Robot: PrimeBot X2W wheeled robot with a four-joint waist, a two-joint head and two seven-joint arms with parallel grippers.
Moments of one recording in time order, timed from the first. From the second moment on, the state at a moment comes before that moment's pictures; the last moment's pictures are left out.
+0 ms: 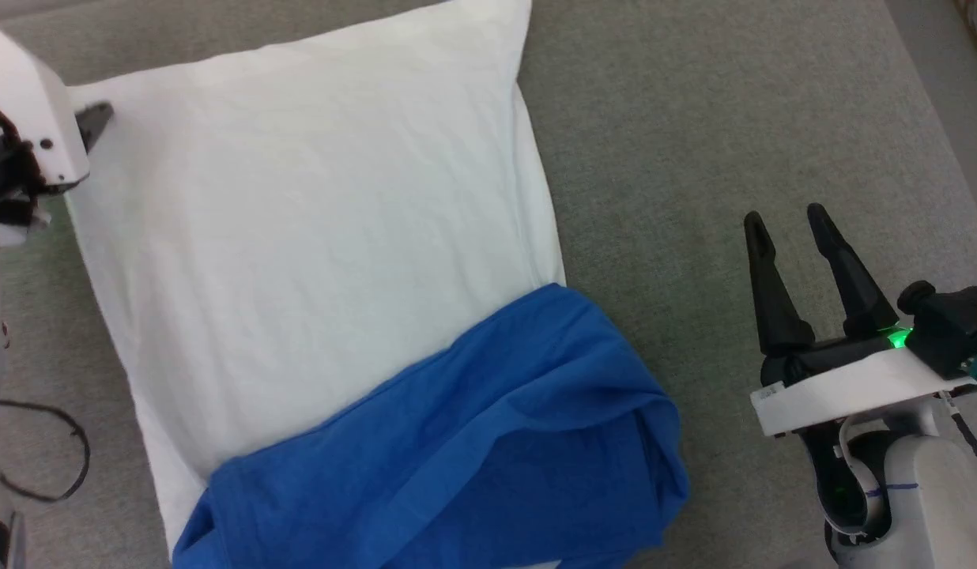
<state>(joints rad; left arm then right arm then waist) -1.03 0.51 -0.12 0.75 -0.47 -0.11 0.75 -0.18 -0.05 0.03 -0.06 0.29 0.13 -0.07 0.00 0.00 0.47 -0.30</state>
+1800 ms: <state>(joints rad) -1.19 0.34 -0.36 0.56 -0.49 -0.12 0.62 -1.32 -0.30 0.41 0.93 0.66 0.13 0.63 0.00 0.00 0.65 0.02</state>
